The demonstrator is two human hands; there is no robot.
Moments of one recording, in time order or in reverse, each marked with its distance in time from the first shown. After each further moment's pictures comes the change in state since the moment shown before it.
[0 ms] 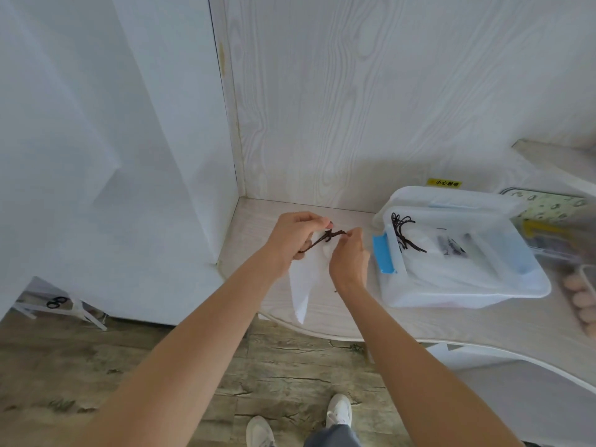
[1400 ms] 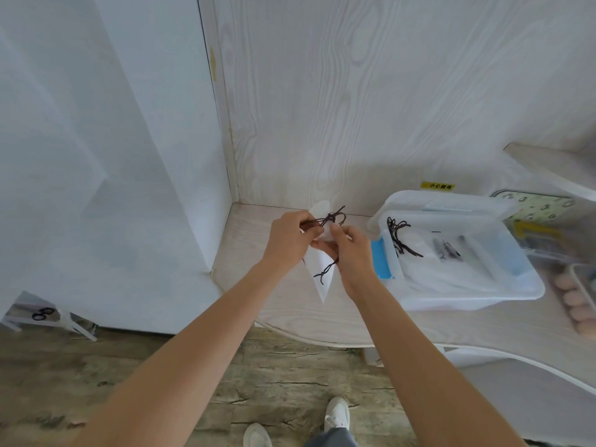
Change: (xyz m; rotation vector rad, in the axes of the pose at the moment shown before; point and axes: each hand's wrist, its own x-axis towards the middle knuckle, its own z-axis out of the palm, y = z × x) left_hand 0.028 -0.012 -0.001 0.550 0.172 0.352; right_hand 0.019 -0.009 -0.009 0.714 -0.211 0.096
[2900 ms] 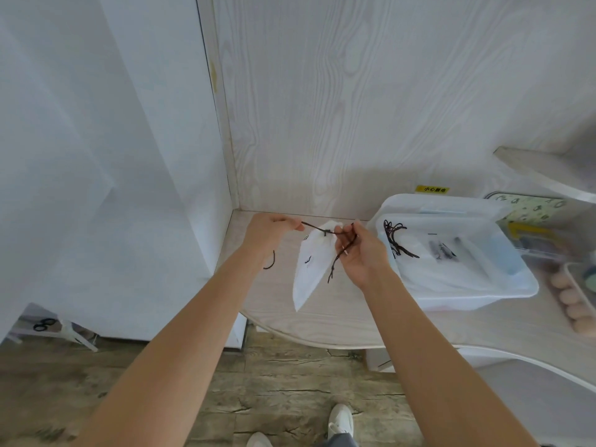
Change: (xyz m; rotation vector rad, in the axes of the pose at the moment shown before) left_hand -0.003 0.006 -0.037 -0.340 -0.016 -0.369; right_hand 0.008 -0.015 -0.015 0.656 0.003 0.234
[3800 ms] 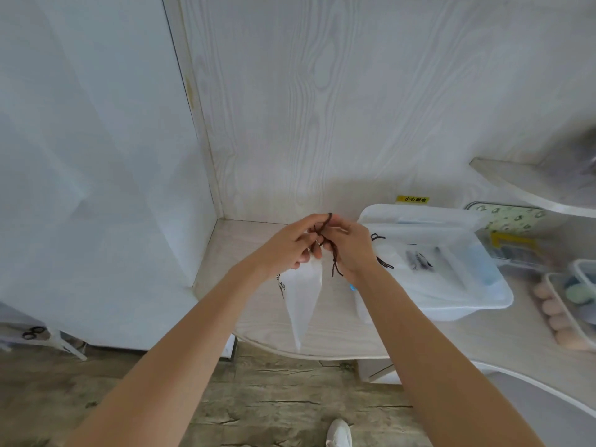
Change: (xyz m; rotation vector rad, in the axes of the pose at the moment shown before) left_hand -0.013 0.023 0.051 0.089 -0.489 0.263; right_hand -0.006 -0.042 -0.003 -0.675 -0.279 -0.276
